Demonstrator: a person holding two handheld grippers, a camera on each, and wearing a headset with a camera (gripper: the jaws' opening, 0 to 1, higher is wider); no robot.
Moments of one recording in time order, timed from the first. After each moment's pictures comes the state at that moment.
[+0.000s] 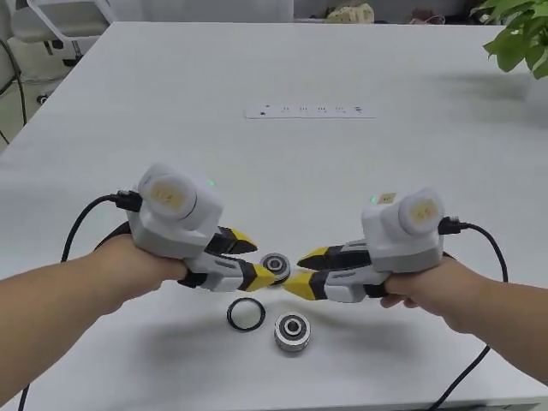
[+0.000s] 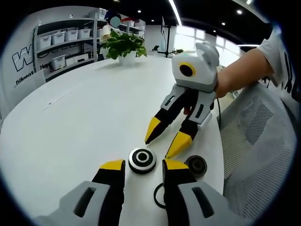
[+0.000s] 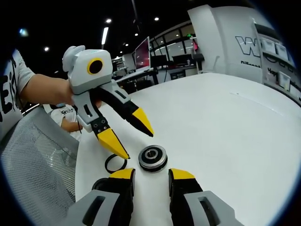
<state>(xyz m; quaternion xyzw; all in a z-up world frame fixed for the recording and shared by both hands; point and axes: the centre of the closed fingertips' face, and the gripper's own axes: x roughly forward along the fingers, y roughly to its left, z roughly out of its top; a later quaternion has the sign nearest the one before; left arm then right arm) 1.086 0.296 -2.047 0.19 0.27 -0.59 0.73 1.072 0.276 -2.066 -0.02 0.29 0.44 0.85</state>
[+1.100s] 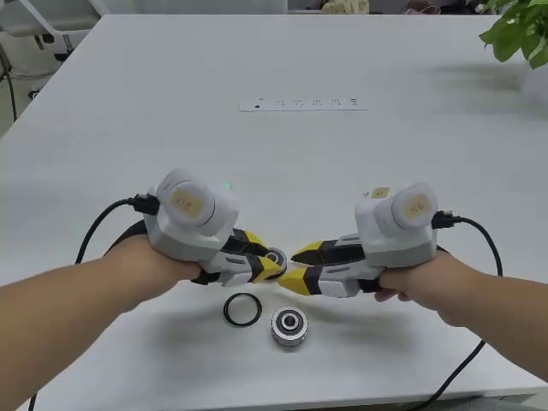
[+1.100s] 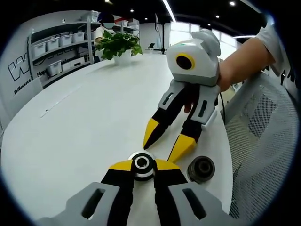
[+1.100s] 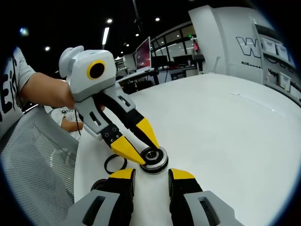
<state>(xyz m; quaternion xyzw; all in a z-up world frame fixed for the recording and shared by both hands) 1.087 0.282 -2.056 0.22 0.25 -0.60 0.73 1.074 0.280 -2.067 -0.02 0.29 0.45 0.85</state>
